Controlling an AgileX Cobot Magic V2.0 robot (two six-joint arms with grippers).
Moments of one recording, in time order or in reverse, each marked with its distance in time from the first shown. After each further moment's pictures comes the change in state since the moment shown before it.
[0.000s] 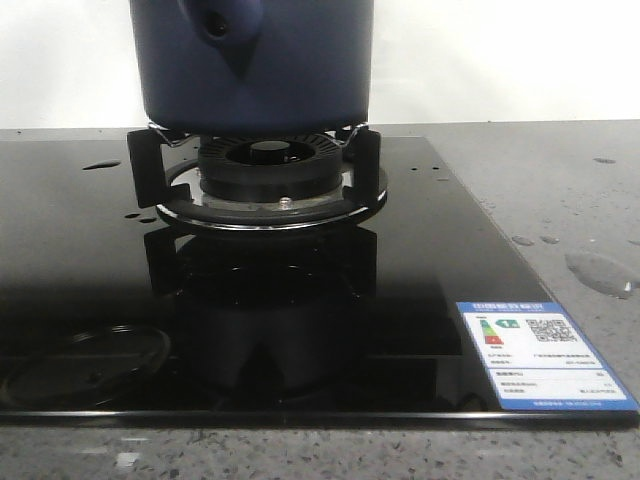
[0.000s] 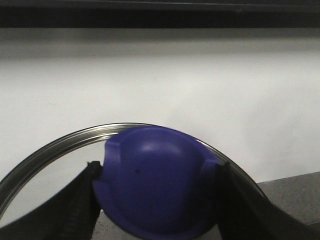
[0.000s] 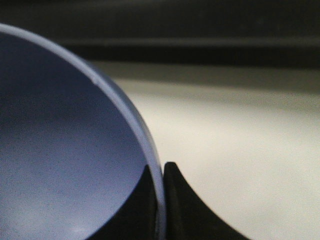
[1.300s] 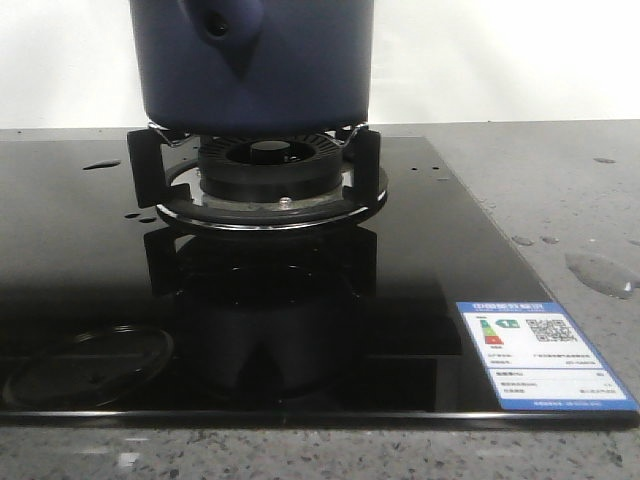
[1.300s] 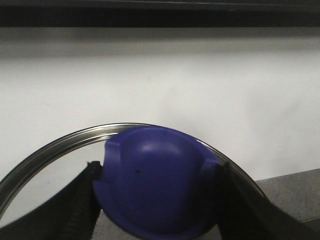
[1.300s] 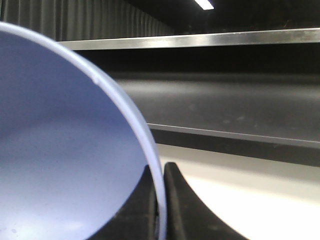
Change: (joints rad) left arm 0.000 0.000 0.000 0.000 0.016 0.000; right arm 0.000 0.000 0.000 -0.082 -0.181 0.000
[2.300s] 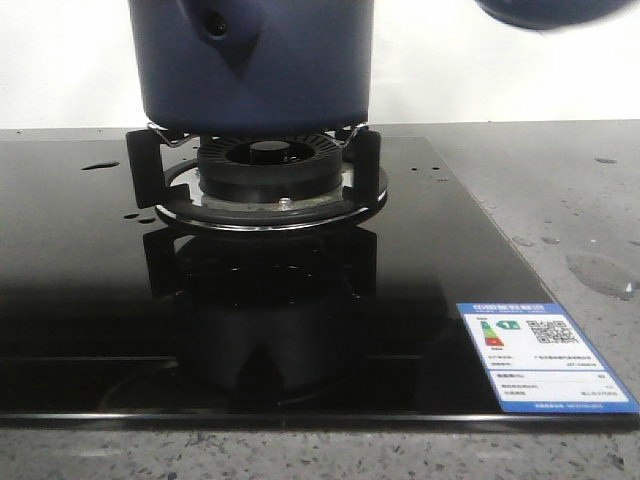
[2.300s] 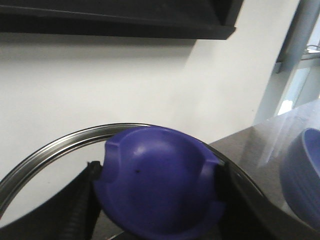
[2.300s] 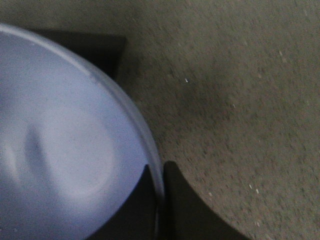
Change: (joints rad) left arm -0.108 0.000 0.000 -0.119 0.374 0.044; right arm -0.617 -0.253 -0.219 0.034 1.861 0.205
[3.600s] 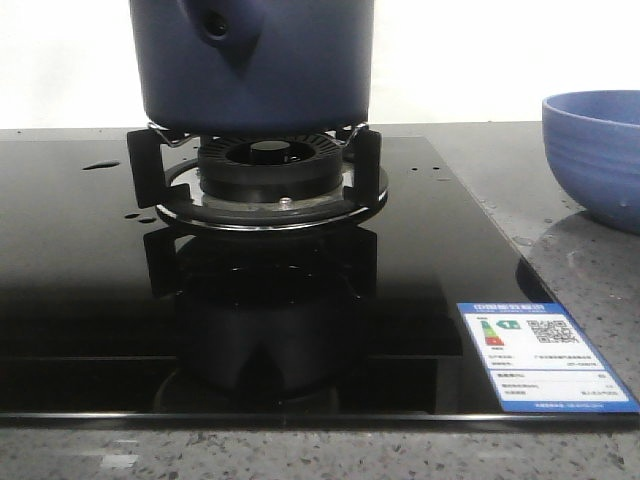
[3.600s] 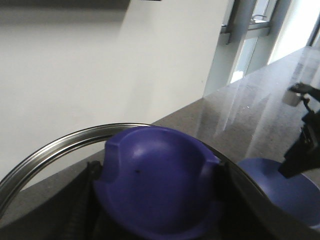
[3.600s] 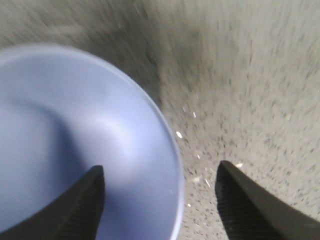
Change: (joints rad) left arm -0.135 0.061 0.000 0.033 0.041 0.025; right arm -0.122 0.053 0.121 -0.084 0.061 0.009
